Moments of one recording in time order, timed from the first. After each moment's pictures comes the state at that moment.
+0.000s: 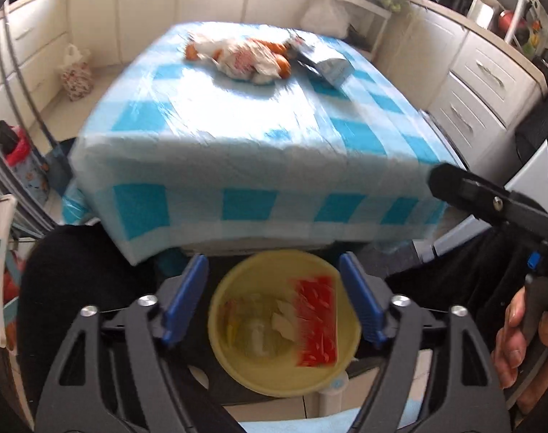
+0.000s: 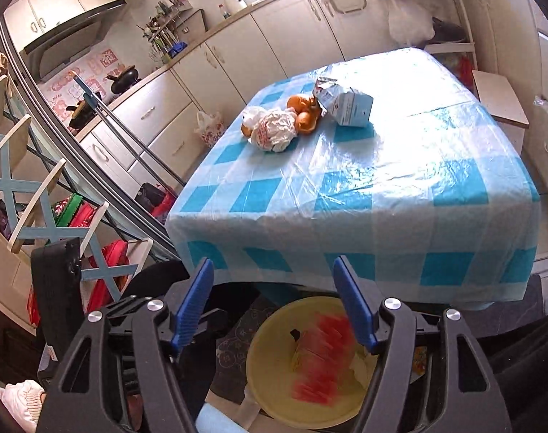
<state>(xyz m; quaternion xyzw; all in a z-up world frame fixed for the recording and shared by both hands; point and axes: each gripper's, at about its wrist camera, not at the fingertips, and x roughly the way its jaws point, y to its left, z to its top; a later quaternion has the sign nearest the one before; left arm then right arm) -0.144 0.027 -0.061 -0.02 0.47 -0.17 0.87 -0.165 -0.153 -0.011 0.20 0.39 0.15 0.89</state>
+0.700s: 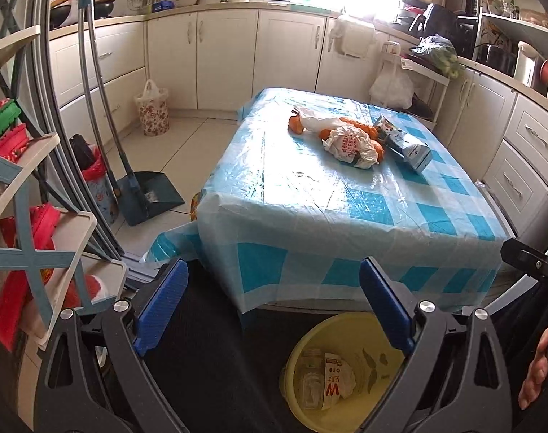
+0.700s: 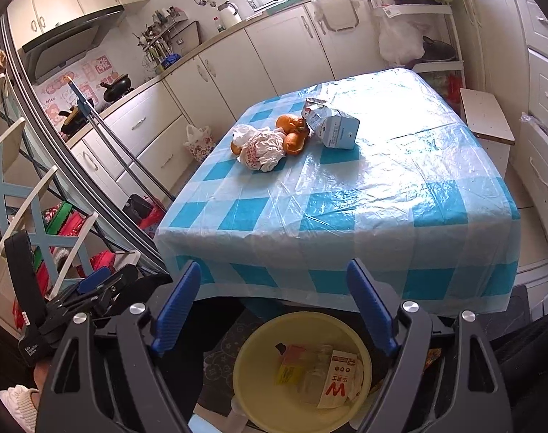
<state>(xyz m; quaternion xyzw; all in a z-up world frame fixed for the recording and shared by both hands) -0.140 0.100 -0.030 -0.04 0.37 -0.04 0.93 -0.168 -0.151 -0.002 0.17 0.36 0.12 0.91</state>
